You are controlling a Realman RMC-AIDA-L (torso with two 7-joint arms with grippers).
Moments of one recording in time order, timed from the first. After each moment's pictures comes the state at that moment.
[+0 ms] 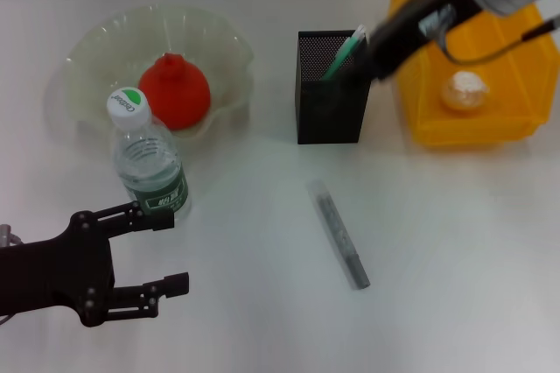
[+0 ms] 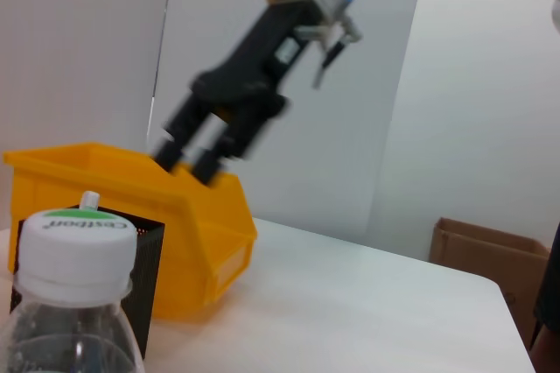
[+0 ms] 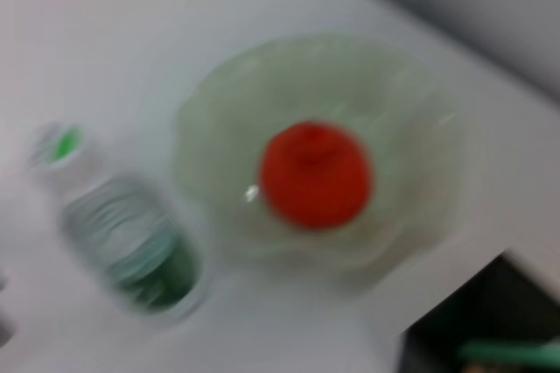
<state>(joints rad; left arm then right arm) -0.30 -2.01 0.75 0.54 1.91 1.85 -1.04 0.83 2.08 -1.23 -1.37 -2.46 -1.64 2.53</state>
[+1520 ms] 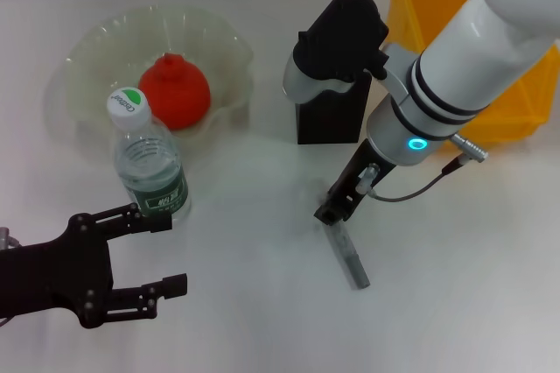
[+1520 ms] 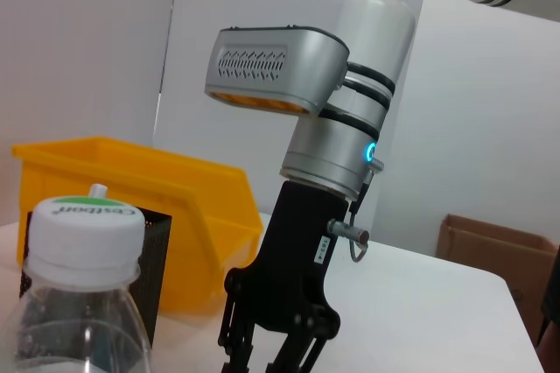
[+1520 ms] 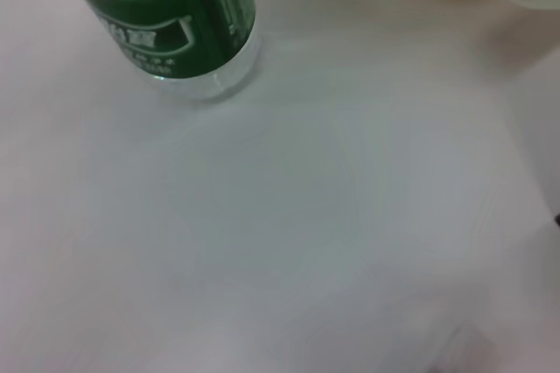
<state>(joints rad) -0.29 -2.01 0.75 0.54 1.91 1.83 -1.03 0.84 2.09 -1.78 -1.03 -2.44 -1.31 2.69</state>
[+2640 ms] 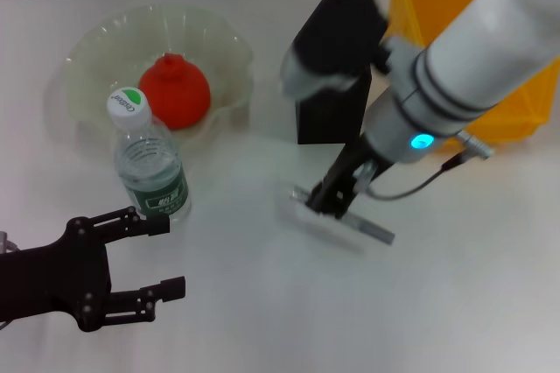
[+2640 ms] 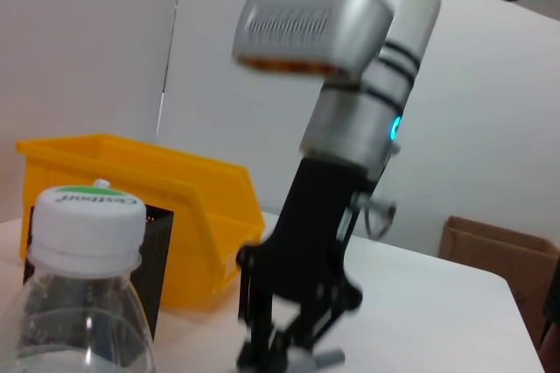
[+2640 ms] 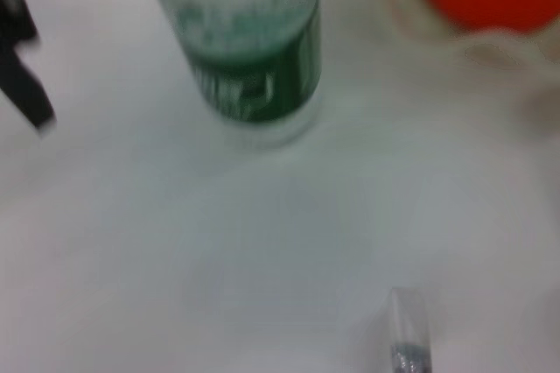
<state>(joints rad) -0.28 -2.01 0.75 0.53 1.91 1.83 -1.03 0.76 2.08 -1.74 -1.24 -2.42 -1.38 2.67</state>
